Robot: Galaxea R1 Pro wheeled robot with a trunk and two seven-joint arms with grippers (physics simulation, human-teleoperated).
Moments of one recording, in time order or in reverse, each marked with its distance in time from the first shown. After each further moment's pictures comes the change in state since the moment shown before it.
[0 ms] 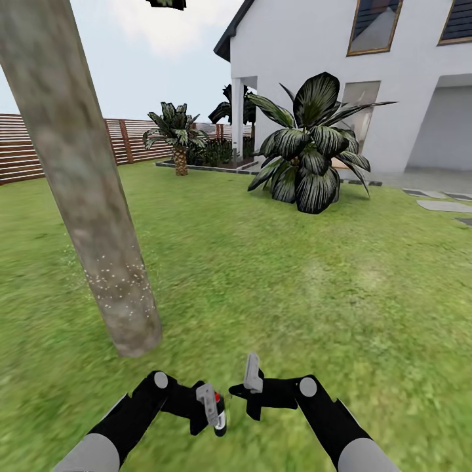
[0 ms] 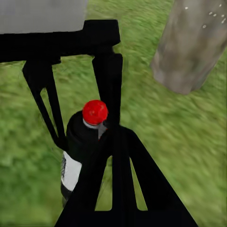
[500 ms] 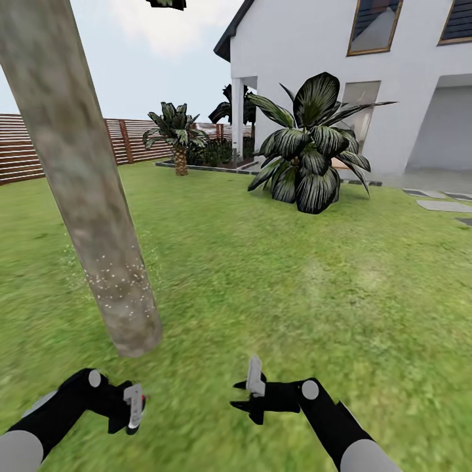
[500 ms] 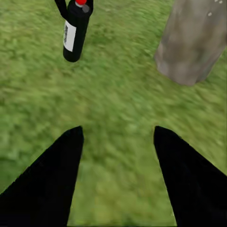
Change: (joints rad) left arm -0.019 0.329 -0.003 0.022 -0.093 0.005 0.006; right arm 0.000 -0.011 -0.001 0.031 0.001 0.000 0.000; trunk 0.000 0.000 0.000
